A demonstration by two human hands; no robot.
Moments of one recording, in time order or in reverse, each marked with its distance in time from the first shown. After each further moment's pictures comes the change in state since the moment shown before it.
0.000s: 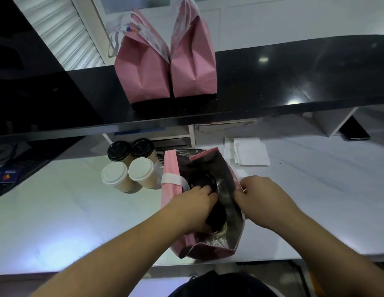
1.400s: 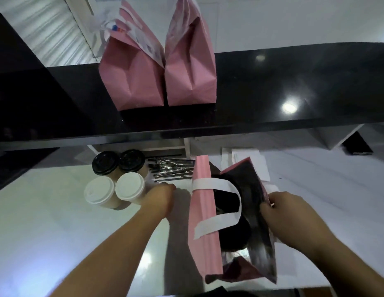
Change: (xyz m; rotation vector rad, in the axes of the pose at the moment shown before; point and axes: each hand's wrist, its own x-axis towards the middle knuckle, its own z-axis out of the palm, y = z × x) left_hand 0.081 -0.124 0.057 -0.356 0.089 -0.528; right_hand 0.039 0.032 -0.031 0.011 -0.047 0.214
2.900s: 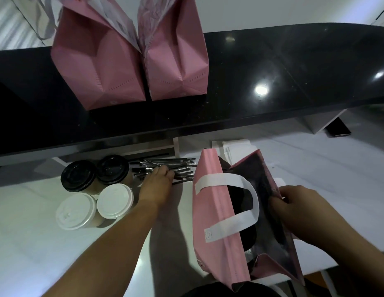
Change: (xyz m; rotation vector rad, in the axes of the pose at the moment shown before) left_hand 0.081 -0.008 0.013 0.201 0.163 0.287; right_hand 0.015 -0.024 -0.004 0.026 -0.046 0.174
